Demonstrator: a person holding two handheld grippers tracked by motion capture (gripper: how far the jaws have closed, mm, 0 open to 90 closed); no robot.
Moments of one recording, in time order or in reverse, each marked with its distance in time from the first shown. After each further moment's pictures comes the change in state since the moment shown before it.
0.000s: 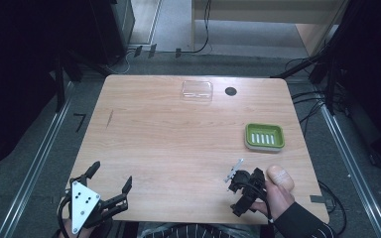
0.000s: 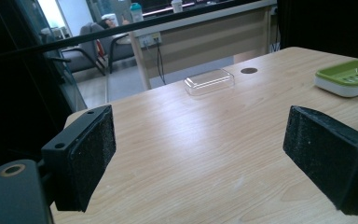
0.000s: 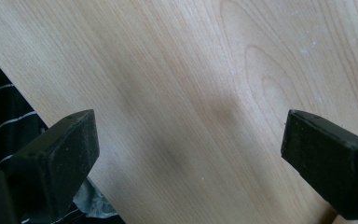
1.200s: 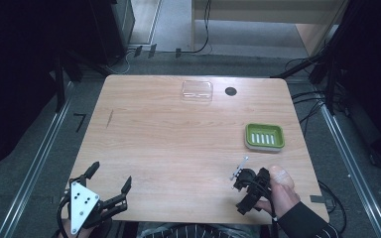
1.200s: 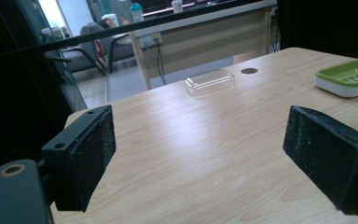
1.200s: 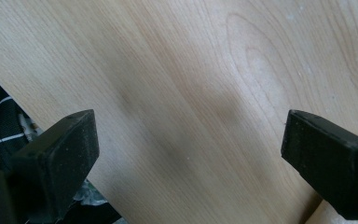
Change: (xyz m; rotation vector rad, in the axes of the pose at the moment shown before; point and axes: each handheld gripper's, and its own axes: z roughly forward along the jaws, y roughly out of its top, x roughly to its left) left arm 0.001 -0.001 -0.002 0.003 0.001 0.000; right arm -0.012 -0.008 0.001 0.049 -0.011 0.043
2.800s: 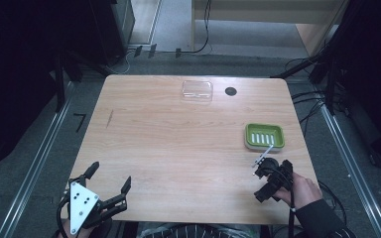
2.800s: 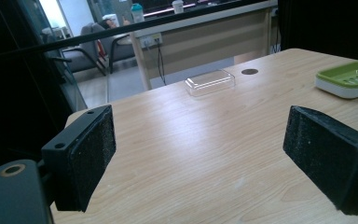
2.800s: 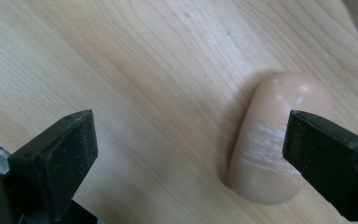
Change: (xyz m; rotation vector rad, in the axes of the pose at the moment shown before) left arm 0.000 0.000 0.000 -0.004 0.001 -0.003; right arm -0.052 -0.030 -0.014 -0.001 -0.050 0.144
